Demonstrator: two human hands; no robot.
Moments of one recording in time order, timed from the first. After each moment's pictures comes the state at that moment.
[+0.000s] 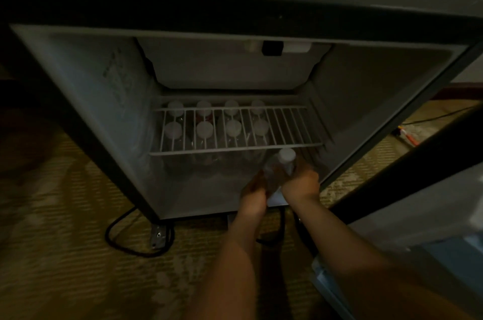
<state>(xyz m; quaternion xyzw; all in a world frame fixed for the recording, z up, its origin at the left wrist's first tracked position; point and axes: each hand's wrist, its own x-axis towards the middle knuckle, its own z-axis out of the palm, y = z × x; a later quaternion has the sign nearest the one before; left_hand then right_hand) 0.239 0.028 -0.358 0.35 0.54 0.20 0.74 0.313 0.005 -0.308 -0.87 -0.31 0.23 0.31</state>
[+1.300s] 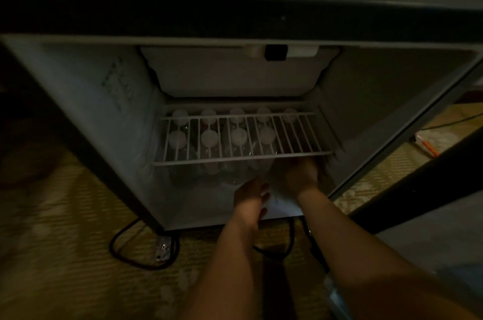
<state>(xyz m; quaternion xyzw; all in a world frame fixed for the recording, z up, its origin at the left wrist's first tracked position) 0.228 0.046 -0.344 0.26 0.57 0.20 0.76 0.341 0.055 -0.341 -0.86 -0.39 0.22 0.23</state>
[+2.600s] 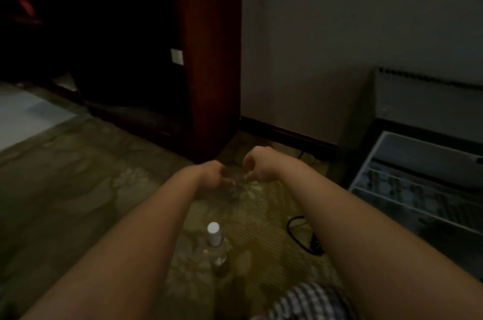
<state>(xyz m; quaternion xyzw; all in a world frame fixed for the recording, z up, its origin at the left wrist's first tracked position) -0.255 -0.061 -0.111 0.61 0.71 0.04 0.36 -0.105 -0.029 -0.077 -0.50 -0.82 0.27 -0.03</state>
